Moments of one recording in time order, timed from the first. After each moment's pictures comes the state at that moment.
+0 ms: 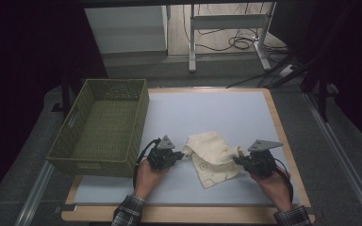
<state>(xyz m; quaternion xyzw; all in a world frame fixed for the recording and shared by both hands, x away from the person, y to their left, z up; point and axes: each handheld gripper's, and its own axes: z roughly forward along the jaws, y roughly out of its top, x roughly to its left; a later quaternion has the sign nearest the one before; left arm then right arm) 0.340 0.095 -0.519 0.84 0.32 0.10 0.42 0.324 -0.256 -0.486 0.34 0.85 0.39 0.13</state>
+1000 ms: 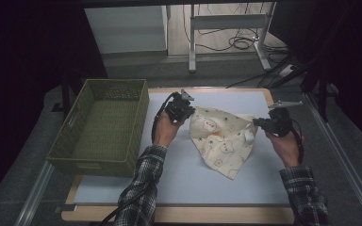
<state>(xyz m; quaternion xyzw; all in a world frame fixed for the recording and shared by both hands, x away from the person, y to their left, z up) 0.469 0.046 -0.449 0.85 0.34 0.20 0.36 0.439 -0.308 -0.445 0.45 0.79 0.38 0.18</state>
